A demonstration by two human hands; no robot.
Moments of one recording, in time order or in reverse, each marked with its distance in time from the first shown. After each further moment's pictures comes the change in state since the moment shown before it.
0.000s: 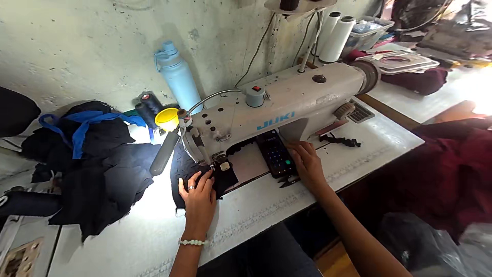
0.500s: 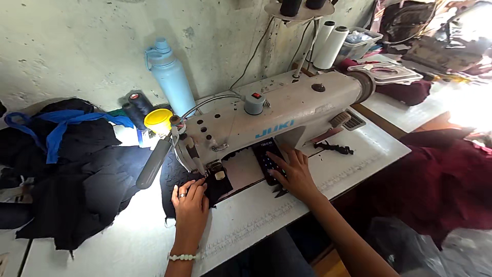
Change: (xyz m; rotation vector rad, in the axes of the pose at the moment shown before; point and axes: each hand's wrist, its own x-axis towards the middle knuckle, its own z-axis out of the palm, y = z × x) left_hand -0.001 -0.003 0.001 -0.072 -0.007 -0.046; right_hand 0.000 -0.004 0.010 -0.280 -0.132 -0.200
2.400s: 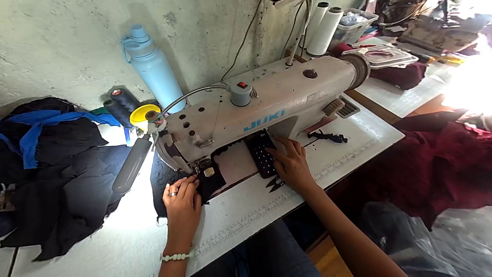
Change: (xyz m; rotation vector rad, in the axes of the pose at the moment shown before) left_hand 0.001 0.001 -0.002 0.009 -0.019 0.006; right_hand -0.005 0.004 -0.002 0.020 0.050 0.058
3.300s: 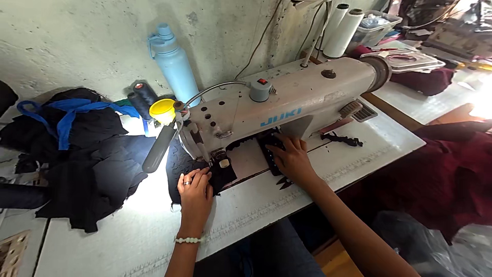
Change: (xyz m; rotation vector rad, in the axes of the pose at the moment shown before) left_hand -0.002 -0.002 0.001 -0.034 0.012 -0.023; right_hand 0.023 -0.017 0.010 -0.036 -0.109 -0.096
